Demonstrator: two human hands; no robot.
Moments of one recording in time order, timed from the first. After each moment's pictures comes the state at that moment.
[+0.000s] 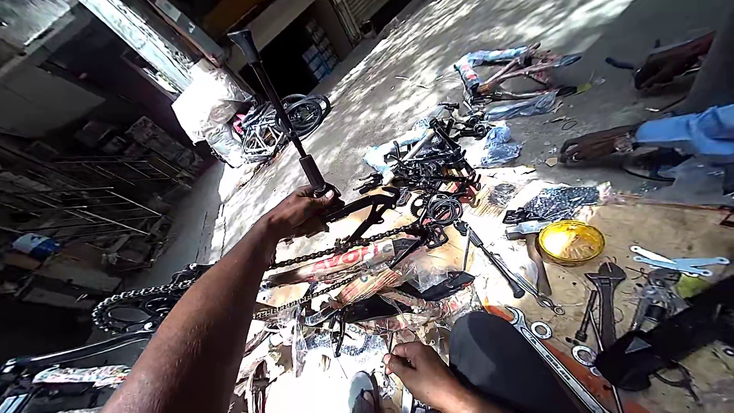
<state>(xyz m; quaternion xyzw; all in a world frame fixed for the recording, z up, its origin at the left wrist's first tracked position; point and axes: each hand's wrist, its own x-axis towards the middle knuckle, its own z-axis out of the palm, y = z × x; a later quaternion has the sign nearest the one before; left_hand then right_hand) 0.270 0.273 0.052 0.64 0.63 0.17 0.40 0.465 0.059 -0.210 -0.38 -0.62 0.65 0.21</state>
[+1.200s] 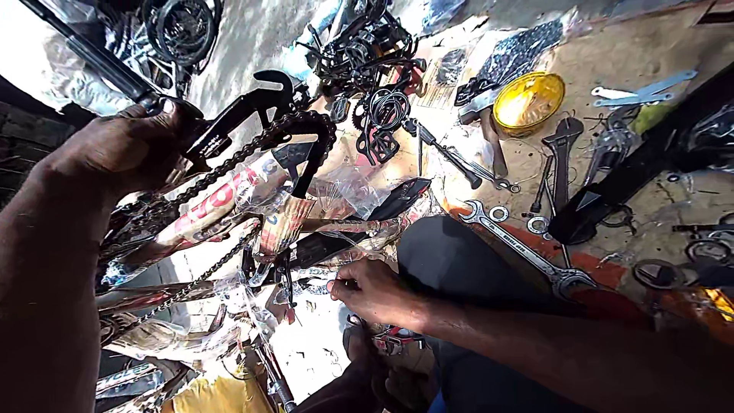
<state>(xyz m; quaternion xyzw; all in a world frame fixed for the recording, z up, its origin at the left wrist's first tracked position) 0.269 0.281 0.042 0.65 0.66 0.13 0.35 0.481 0.064 -0.188 -0.39 -0.59 0.65 0.29</state>
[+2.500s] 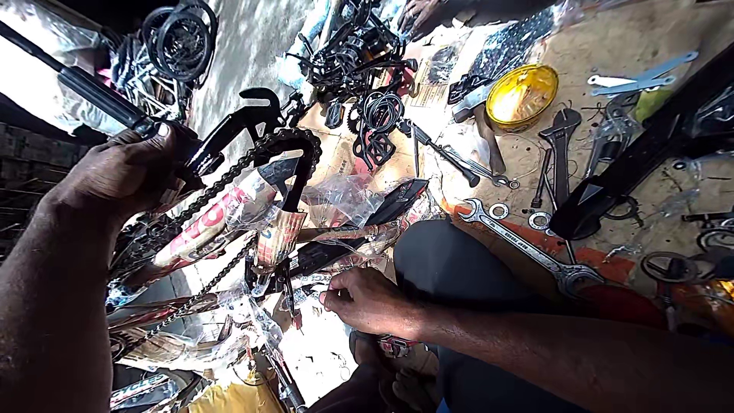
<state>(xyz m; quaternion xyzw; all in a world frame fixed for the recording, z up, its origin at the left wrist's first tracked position) 0.277 0.277 0.038 0.65 0.68 0.16 0.30 0.481 0.066 -0.186 -0.35 -0.60 0.65 0.30</state>
